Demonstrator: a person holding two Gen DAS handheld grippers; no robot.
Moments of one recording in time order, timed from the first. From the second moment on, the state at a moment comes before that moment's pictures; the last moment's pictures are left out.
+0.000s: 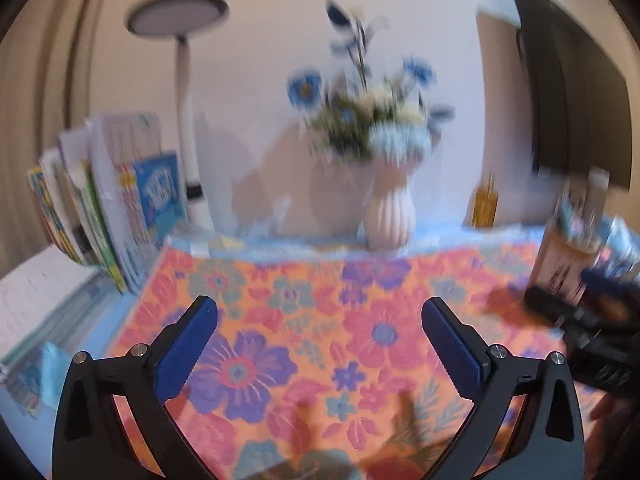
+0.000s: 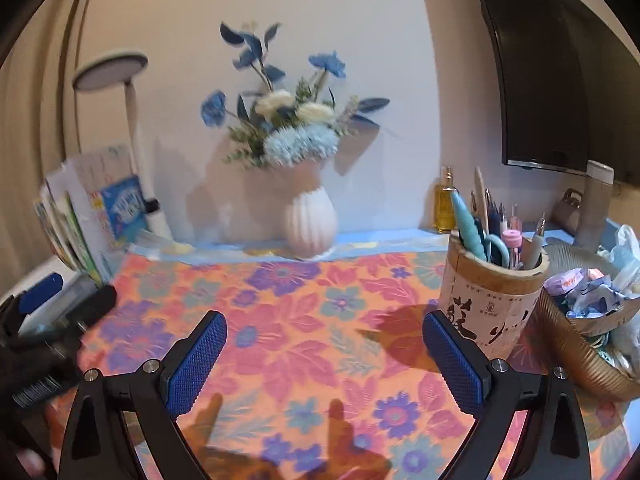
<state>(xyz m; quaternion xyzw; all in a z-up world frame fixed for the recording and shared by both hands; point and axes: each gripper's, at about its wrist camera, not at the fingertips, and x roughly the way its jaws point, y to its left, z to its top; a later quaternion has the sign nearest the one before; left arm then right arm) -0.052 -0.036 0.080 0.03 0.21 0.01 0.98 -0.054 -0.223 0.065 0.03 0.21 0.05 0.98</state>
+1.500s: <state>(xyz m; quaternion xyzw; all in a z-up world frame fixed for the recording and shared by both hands) -0.011 -0.027 0.033 0.01 0.33 0.03 0.94 -0.037 -0.199 0.028 -0.05 0.23 0.04 0.97</state>
